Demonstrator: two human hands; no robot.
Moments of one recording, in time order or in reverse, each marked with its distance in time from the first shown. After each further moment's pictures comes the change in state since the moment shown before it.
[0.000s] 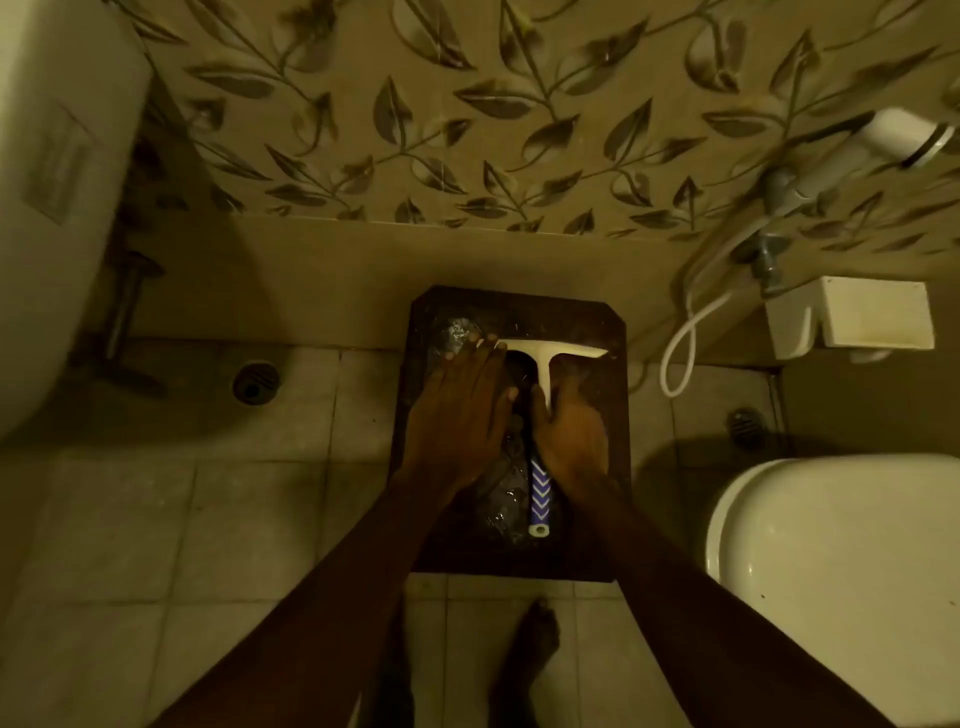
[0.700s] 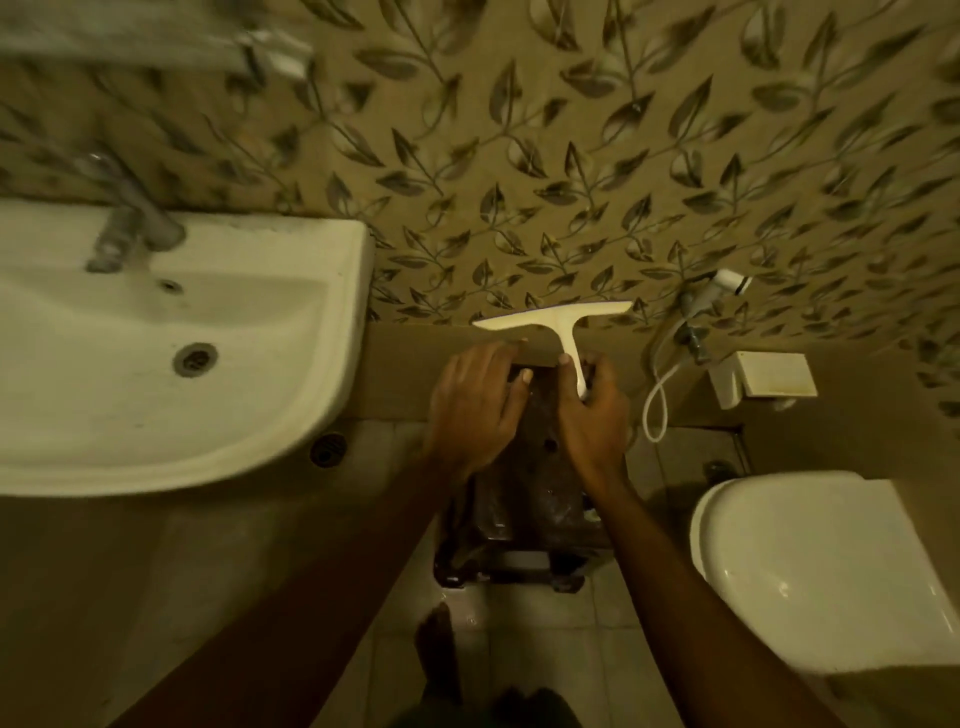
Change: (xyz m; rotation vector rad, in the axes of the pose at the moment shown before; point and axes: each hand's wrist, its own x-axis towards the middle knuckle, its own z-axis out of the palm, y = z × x) left_hand -0.065 0.025 -0.285 -0.175 0.285 0.139; right_hand -0.165 -0.213 -0.140 0.432 0.442 -0.130
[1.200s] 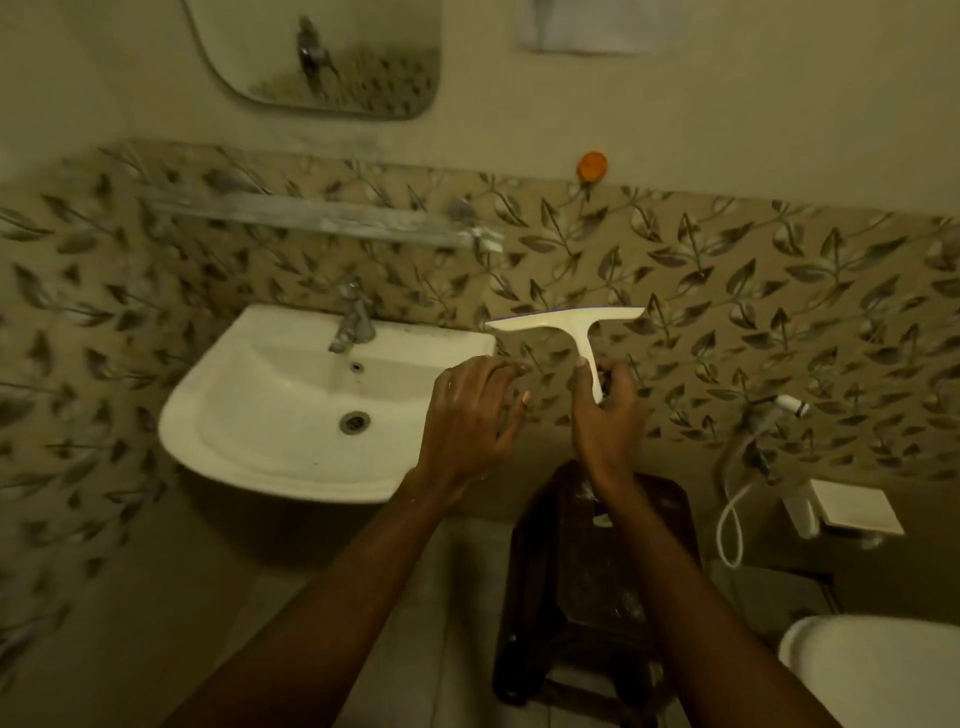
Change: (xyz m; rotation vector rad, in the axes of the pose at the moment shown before) left_hand -0.043 -0.023 -0.202 0.253 0.319 0.096; right_hand -0.072 -0.177 0.016 0.267 0.041 -0.264
